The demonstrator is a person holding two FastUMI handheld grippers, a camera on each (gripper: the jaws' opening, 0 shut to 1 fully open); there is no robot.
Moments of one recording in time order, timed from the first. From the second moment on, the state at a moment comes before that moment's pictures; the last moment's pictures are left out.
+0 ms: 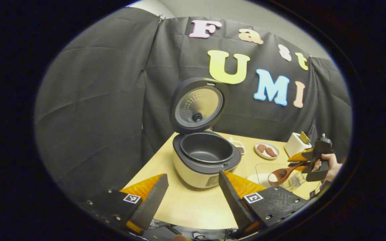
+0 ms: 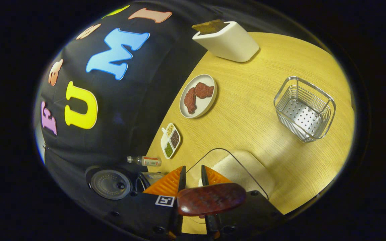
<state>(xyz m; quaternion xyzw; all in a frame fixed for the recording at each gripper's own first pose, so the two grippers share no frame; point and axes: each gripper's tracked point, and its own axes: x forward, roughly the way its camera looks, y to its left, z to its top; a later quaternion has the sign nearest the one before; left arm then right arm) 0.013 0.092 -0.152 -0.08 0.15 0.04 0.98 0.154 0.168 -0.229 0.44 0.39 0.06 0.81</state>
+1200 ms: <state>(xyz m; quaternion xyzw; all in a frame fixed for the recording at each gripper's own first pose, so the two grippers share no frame) 0.013 0.123 -0.158 -0.08 0.15 0.08 0.98 0.195 0.362 -0.080 0.52 0.37 0.24 0.73</state>
